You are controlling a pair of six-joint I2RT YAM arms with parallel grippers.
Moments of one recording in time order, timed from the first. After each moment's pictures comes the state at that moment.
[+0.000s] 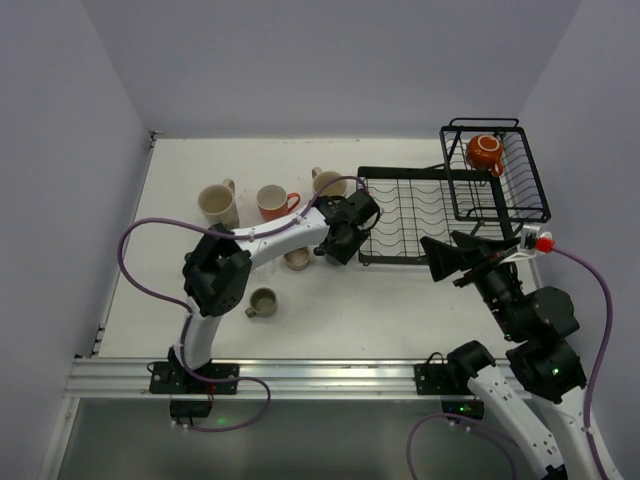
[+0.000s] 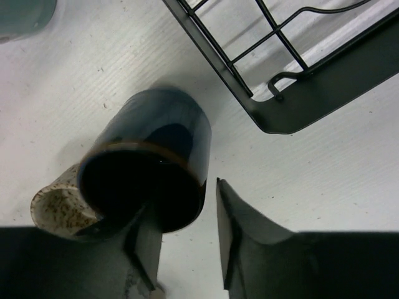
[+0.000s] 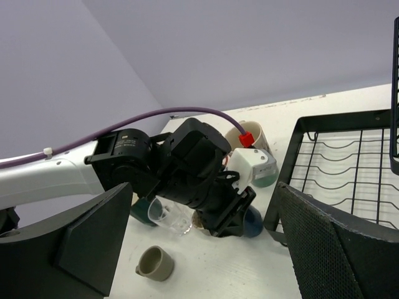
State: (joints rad) left arm -0.89 2.05 1.68 -0.83 -0.12 -0.18; right arm 0.45 0.29 0.77 -0.34 0.03 0.53
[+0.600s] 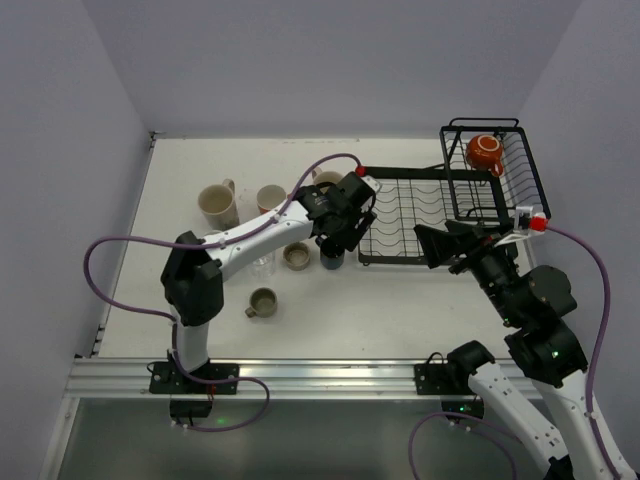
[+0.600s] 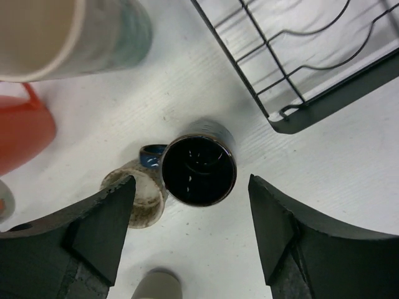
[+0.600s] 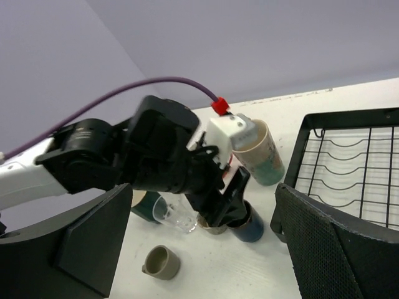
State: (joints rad) left arm -0.89 1.96 1.71 -0.82 -0.24 -0.18; right arm 0.45 0.42 0.85 -0.34 0.01 0.54
